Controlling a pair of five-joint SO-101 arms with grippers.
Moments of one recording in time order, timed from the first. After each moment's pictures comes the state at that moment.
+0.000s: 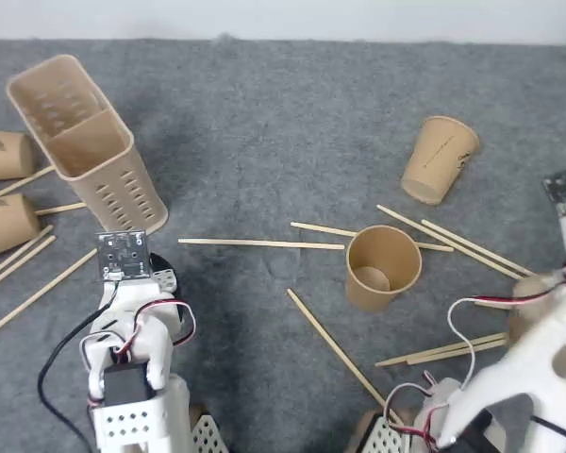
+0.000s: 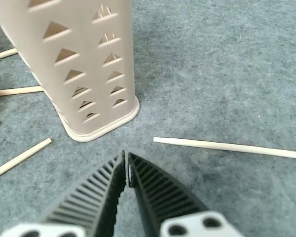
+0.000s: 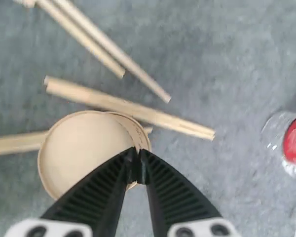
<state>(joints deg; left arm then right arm) -14.7 -103.0 96.5 58.2 2.9 40.8 -34.9 29.6 73.6 56.7</state>
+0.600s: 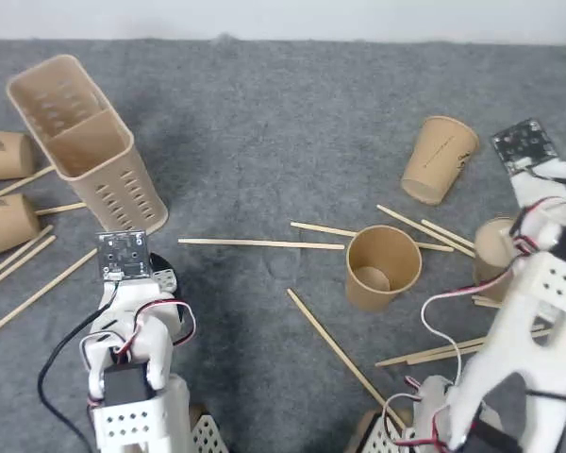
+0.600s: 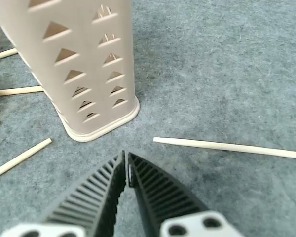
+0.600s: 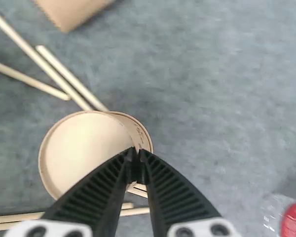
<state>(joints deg) -14.7 -103.0 96.5 58.2 2.9 24.3 -29.0 29.6 65.0 48.7</state>
